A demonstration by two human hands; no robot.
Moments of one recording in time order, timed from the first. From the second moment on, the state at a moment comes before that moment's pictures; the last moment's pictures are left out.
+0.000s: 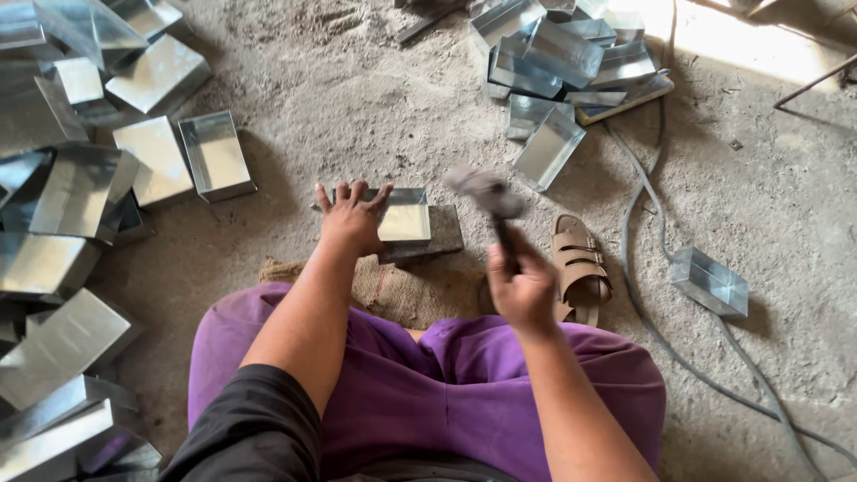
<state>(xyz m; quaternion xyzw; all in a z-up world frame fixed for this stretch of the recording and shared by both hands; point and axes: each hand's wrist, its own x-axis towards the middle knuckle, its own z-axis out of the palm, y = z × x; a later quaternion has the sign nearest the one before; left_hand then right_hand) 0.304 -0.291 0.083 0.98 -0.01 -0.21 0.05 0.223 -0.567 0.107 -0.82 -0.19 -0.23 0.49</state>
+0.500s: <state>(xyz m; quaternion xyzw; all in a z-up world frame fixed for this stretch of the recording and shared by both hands) 0.303 -0.287 0.070 0.98 0.00 -0.18 0.06 0.220 -0.552 0.105 -0.89 -0.10 -0.15 0.42</state>
